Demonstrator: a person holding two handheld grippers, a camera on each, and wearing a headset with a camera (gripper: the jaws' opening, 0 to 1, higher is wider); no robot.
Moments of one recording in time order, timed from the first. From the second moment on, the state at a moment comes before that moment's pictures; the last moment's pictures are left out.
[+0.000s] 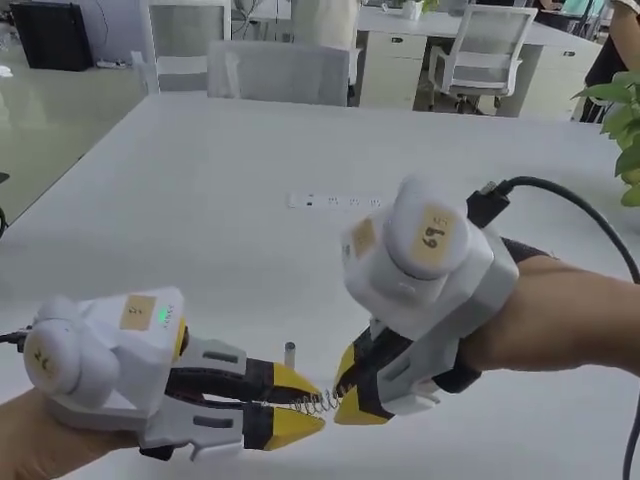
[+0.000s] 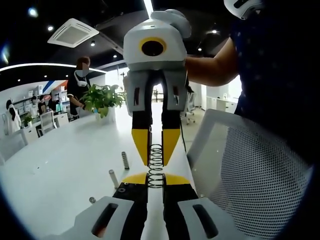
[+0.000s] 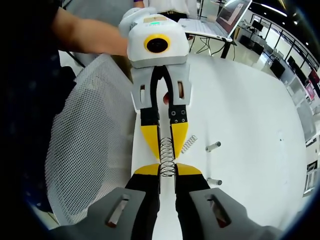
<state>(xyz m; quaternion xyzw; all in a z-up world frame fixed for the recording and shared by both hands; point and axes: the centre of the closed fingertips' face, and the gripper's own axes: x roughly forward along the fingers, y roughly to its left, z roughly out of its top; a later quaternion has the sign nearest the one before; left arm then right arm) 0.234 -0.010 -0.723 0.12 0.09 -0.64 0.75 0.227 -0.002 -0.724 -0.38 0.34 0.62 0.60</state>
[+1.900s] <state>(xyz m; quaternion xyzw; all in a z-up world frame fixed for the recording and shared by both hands) 0.234 -0.010 -0.732 0.12 0.10 -0.64 0.76 0.226 0.016 -0.710 -0.42 0.35 0.62 0.57</state>
